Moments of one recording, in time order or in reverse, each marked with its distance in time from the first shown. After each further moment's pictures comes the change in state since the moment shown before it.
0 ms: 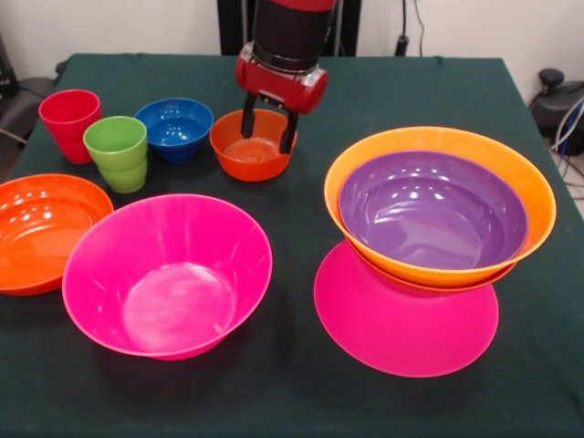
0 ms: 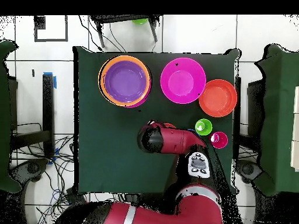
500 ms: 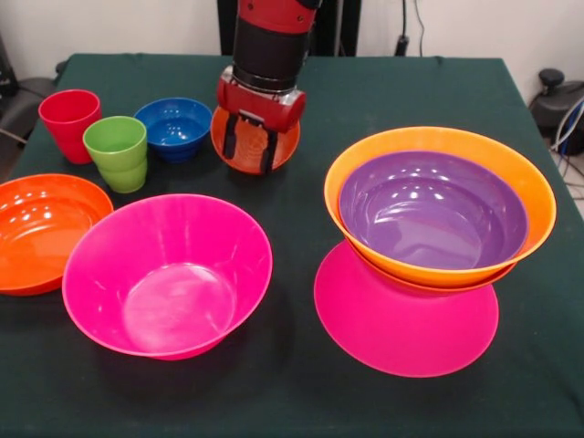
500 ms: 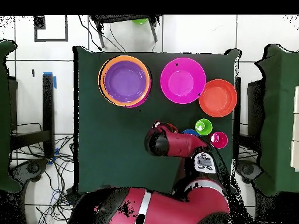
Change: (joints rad) arm -0.041 0.071 -0.005 -0.001 -0.022 -0.158 0.000
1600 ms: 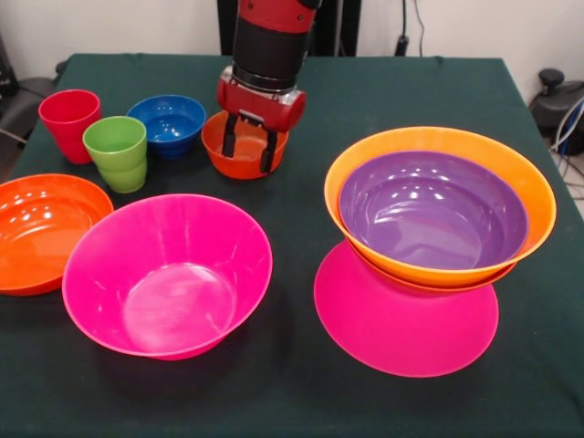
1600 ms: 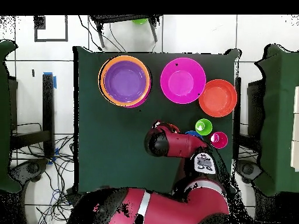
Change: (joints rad) arm 0.003 -0.015 -0.002 0.003 0.000 -0.003 0.000
